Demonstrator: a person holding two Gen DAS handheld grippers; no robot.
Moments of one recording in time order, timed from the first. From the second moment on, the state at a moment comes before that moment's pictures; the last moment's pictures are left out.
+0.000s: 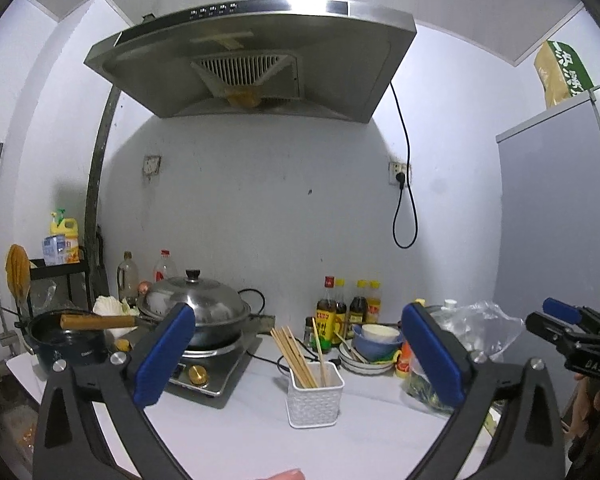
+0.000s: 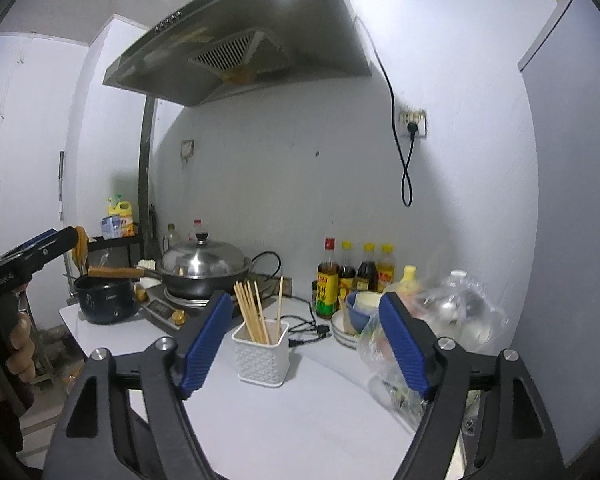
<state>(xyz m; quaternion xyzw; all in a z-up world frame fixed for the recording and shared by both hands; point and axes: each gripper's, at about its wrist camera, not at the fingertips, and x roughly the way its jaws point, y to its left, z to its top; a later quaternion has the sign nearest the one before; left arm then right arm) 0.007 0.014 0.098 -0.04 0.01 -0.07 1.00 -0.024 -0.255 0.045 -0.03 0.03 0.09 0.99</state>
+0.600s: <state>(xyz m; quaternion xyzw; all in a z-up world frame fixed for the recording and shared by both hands) -0.022 0.009 0.125 -0.02 -0.03 -0.06 1.00 -0.068 -0.253 0.079 -0.03 -0.05 0.11 0.99</state>
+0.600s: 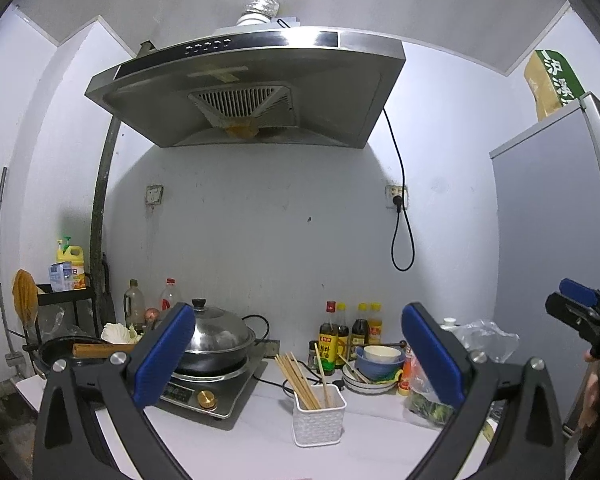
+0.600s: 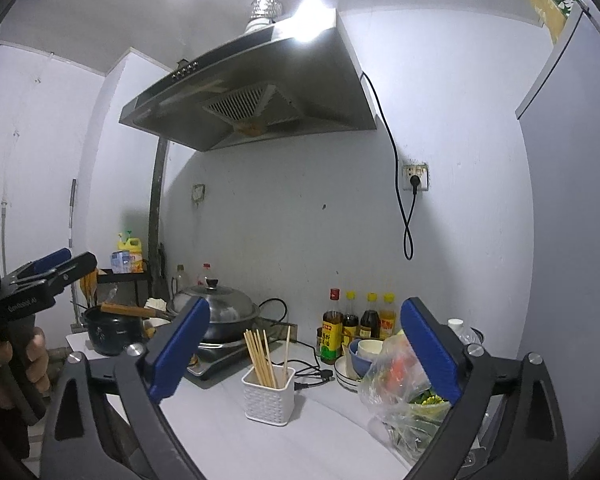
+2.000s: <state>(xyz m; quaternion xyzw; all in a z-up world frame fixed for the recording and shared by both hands) -0.036 0.011 0.123 -0.03 -0.02 -0.08 1.00 -0.070 -0.253 0.070 -0.01 -0.02 0.11 0.99</state>
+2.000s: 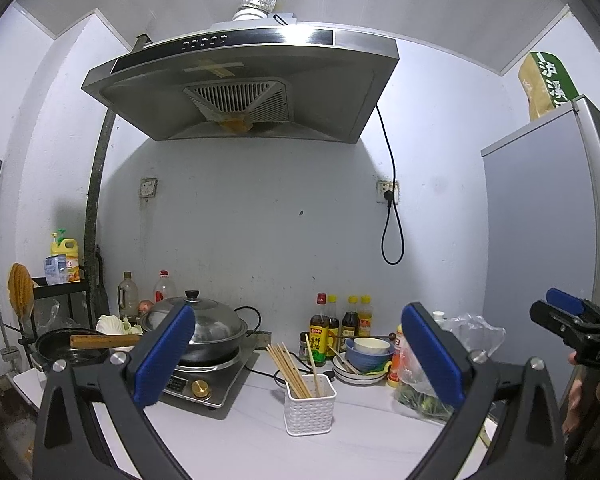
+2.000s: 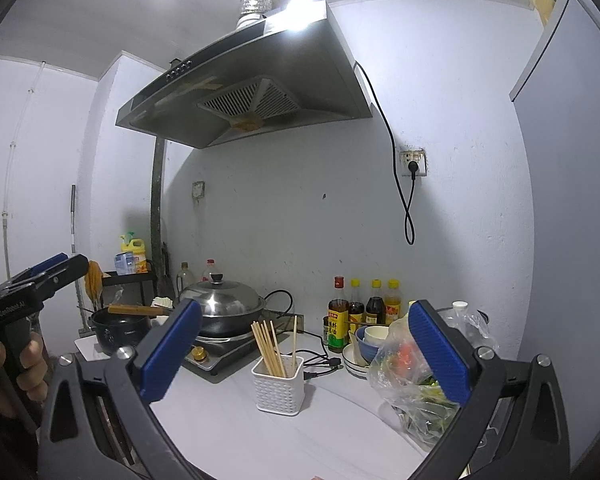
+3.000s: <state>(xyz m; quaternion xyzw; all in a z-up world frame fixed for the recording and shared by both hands) -0.026 0.018 0.119 -0.03 -0.01 -0.08 1.00 -0.065 -0.250 0.070 -0.01 -0.02 0.11 0.99</state>
